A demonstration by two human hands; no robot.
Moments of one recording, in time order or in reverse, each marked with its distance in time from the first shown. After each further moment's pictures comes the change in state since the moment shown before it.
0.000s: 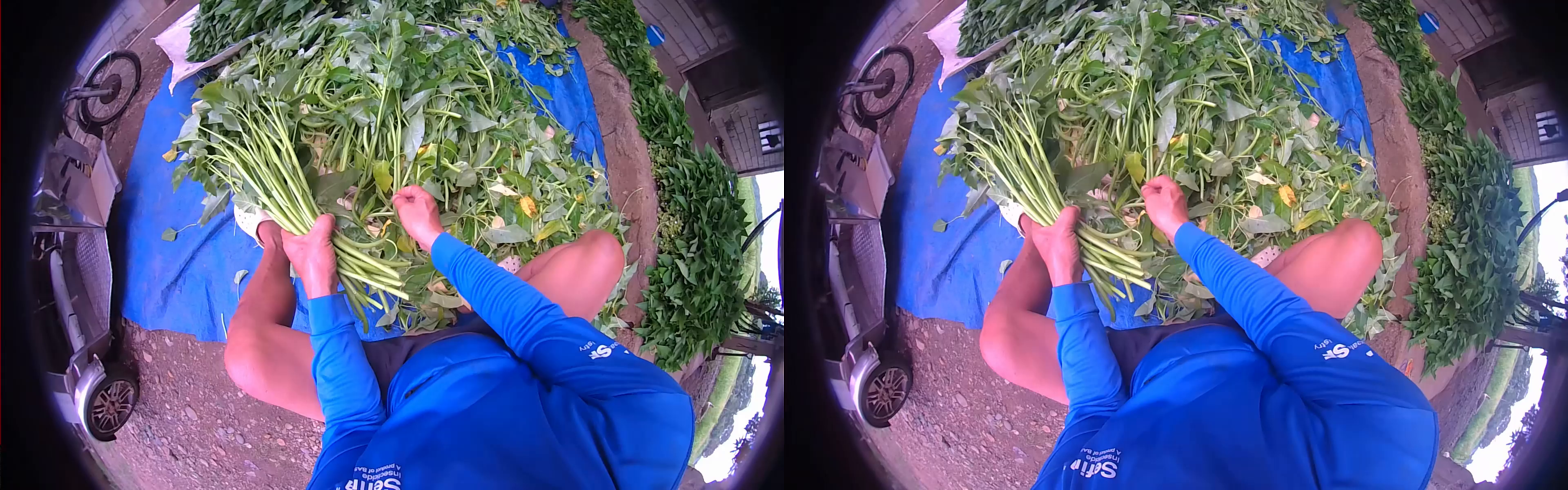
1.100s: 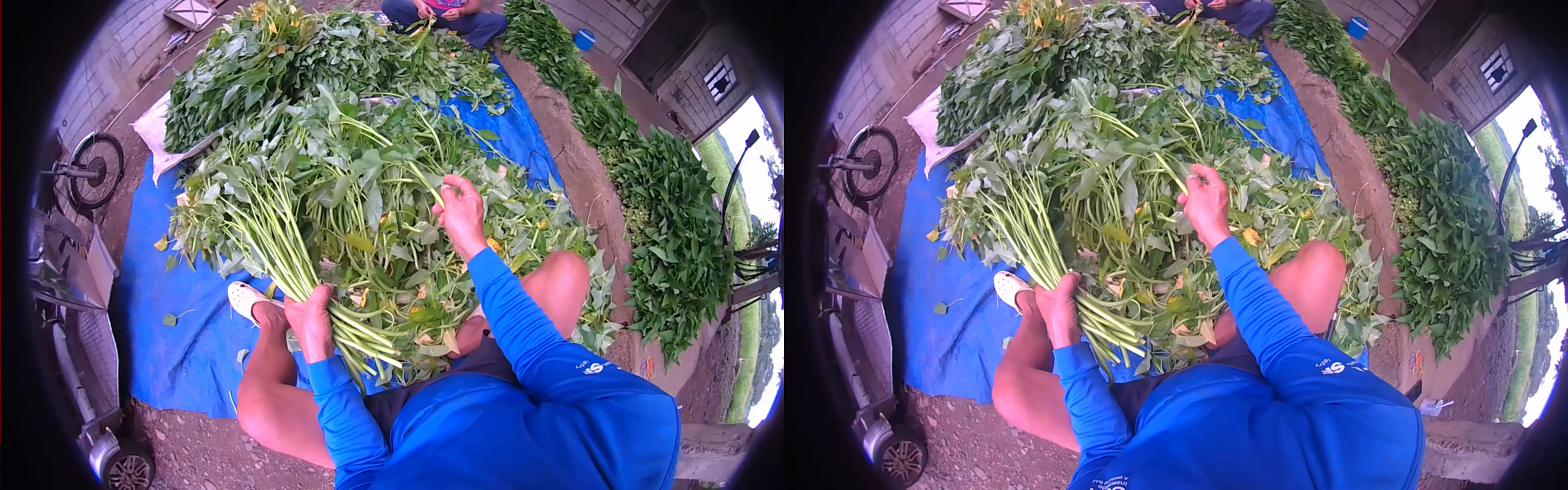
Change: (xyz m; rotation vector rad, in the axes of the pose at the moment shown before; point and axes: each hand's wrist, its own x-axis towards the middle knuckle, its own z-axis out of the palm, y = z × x) left_hand -0.014 0.024 0.016 -0.057 -0.209 -0.150; right_hand 0.002 -0.130 -0.159 0.328 0.383 -0.145
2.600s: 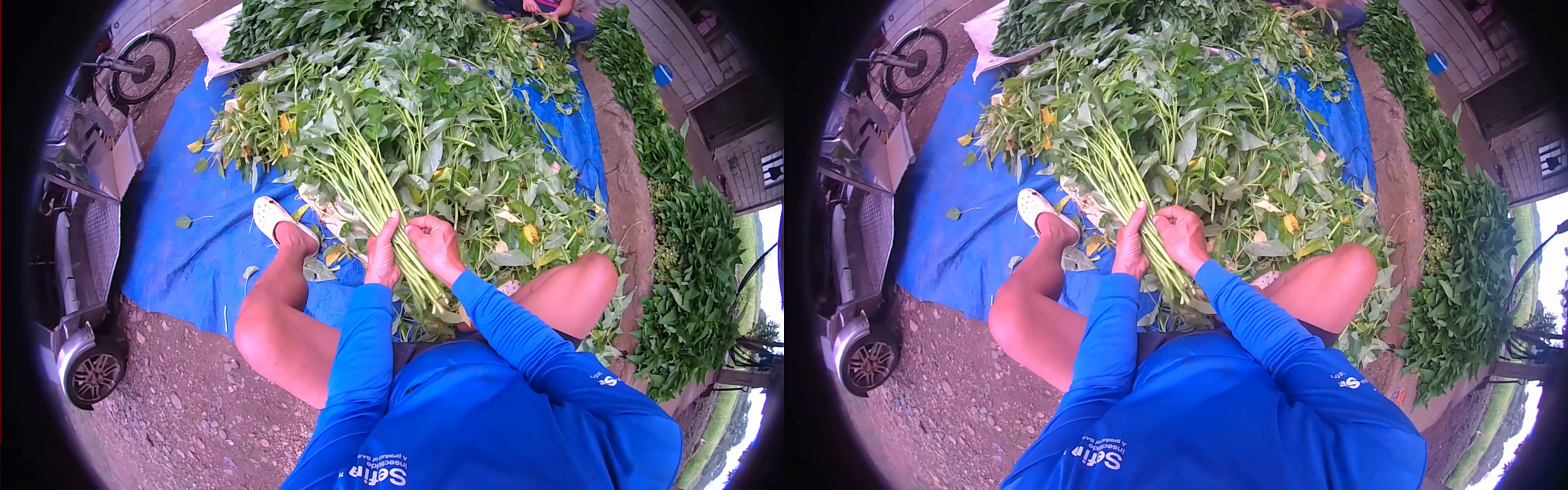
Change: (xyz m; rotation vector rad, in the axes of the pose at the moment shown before) left_hand 0.013 -0.122 0.035 -0.705 -0.211 -0.384; right_hand -0.120 0.113 0.061 -0.389 -0.481 -0.048
